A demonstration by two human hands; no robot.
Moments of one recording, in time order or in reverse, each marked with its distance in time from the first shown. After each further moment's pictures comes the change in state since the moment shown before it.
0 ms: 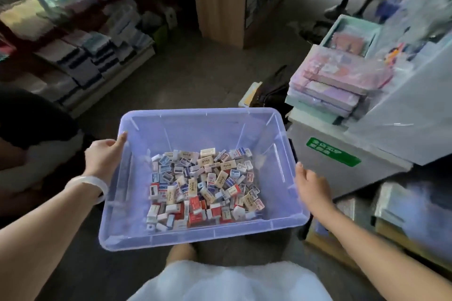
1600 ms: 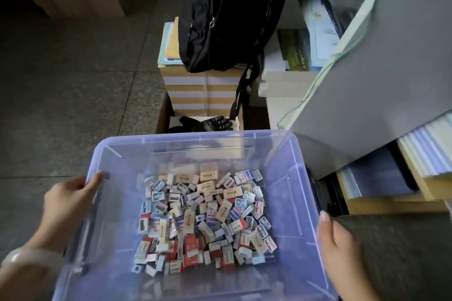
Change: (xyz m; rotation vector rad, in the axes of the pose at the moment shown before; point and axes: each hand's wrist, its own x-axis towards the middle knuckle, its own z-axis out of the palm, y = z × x) left_hand 0.227 -0.137 0.440 0.002 -0.424 0.453; right_hand 0.092 0.187 0.364 0.158 0.650 0.420
